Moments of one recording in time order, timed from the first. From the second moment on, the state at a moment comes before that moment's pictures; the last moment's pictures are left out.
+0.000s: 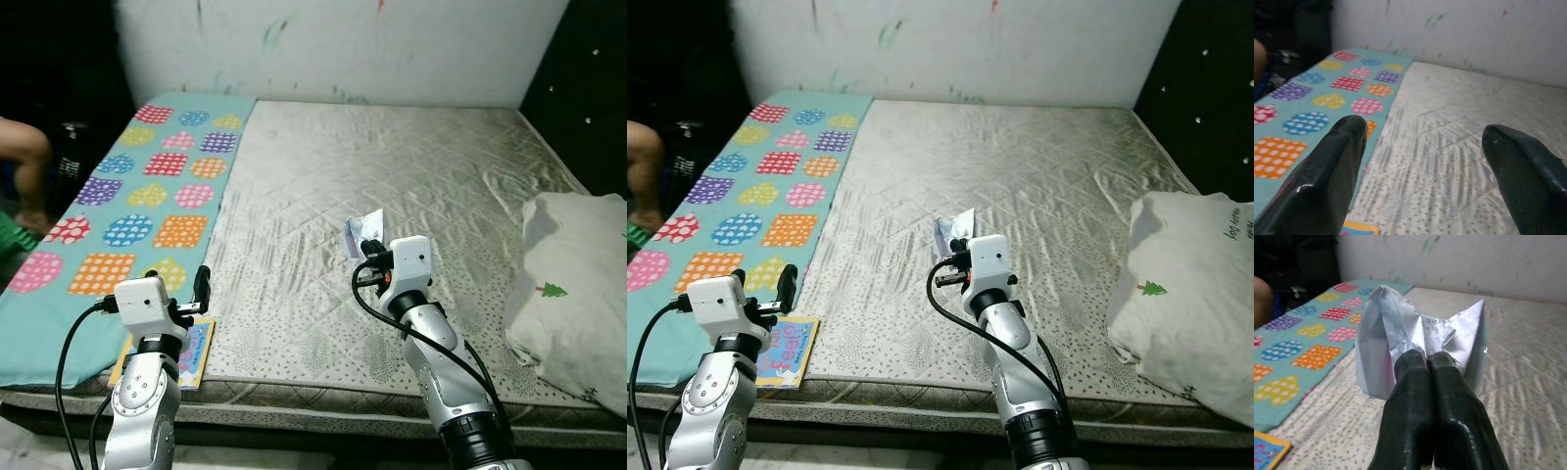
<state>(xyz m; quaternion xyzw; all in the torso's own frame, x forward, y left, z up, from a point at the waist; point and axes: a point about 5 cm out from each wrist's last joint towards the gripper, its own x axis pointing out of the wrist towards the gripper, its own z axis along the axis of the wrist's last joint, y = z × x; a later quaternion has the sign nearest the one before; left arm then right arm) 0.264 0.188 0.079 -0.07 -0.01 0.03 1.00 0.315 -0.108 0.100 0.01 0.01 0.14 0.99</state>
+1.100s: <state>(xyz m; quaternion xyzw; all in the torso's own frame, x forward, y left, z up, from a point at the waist) 0.262 0.186 0.075 -0.06 0.00 0.03 1.00 0.312 -0.108 0.096 0.00 0.02 0.14 0.99</state>
